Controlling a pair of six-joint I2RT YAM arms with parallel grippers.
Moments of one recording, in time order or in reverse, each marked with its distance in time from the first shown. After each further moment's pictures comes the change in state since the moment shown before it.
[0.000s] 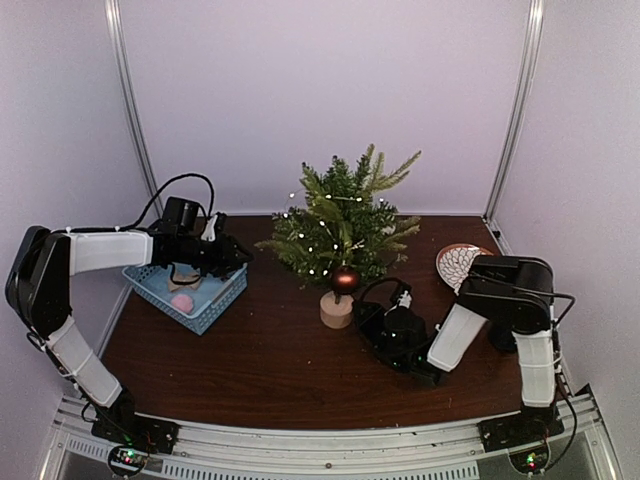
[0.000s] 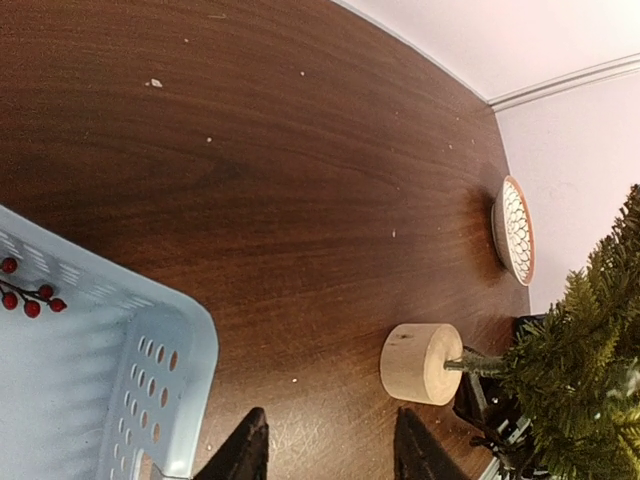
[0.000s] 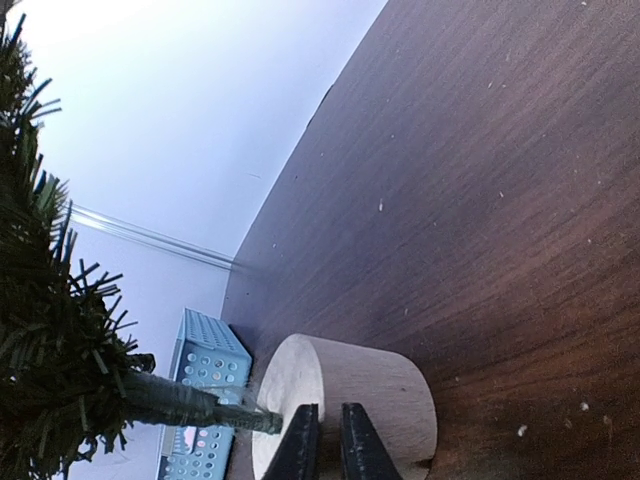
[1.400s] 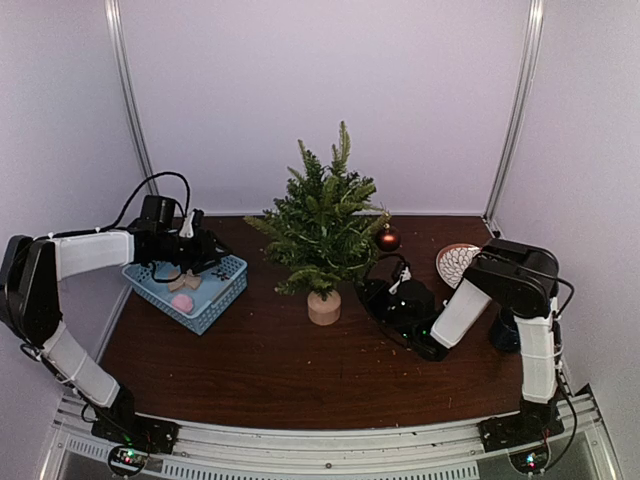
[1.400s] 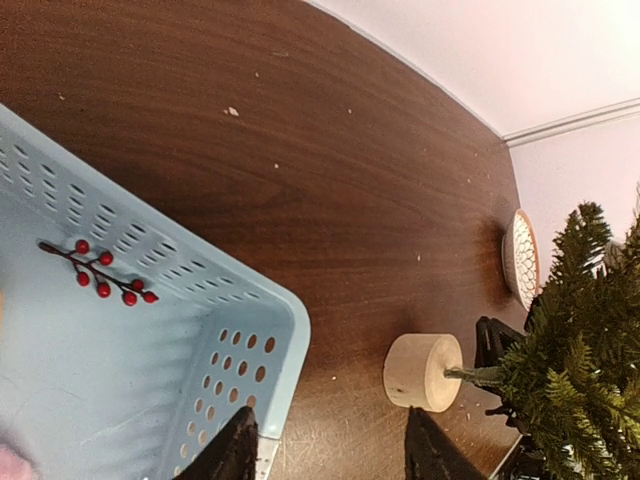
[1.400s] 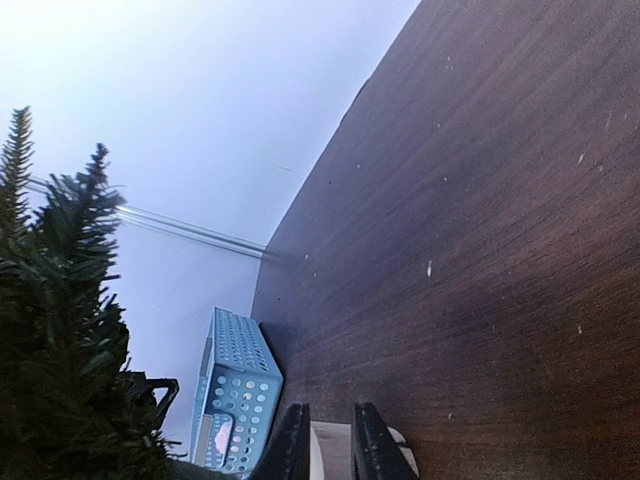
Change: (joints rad) left arm 0.114 -0.070 -0.037 -0.049 0.015 0.026; right arm -0.195 0.031 0.108 -0.003 -0.320 -0.024
